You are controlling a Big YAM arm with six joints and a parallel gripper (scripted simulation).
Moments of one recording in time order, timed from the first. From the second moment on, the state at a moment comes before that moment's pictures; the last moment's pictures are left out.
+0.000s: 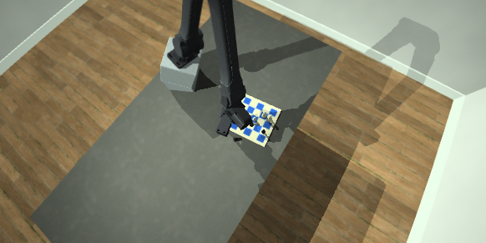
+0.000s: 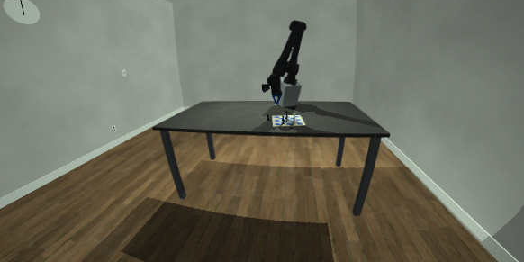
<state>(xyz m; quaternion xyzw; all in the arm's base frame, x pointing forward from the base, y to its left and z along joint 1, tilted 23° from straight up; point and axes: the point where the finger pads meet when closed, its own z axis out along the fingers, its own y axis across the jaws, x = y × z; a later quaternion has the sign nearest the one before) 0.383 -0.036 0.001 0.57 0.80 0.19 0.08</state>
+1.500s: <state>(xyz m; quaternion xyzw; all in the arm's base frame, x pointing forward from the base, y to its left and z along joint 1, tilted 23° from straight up) 0.329 0.106 0.024 0.59 0.78 0.20 0.06</state>
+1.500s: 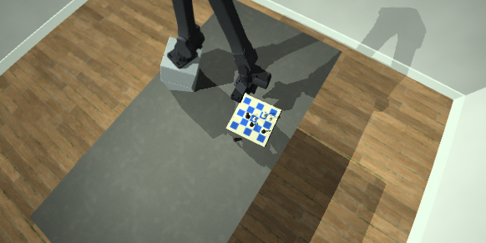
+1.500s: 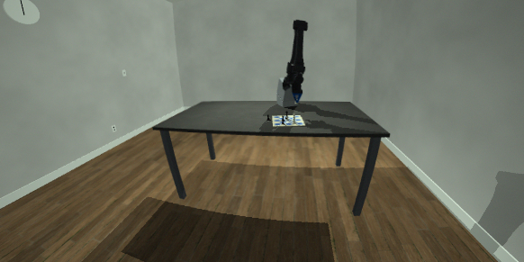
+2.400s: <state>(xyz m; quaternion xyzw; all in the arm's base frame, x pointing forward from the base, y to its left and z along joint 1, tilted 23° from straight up) 0.354 0.126 -0.058 0.60 0.78 0.19 0.06</state>
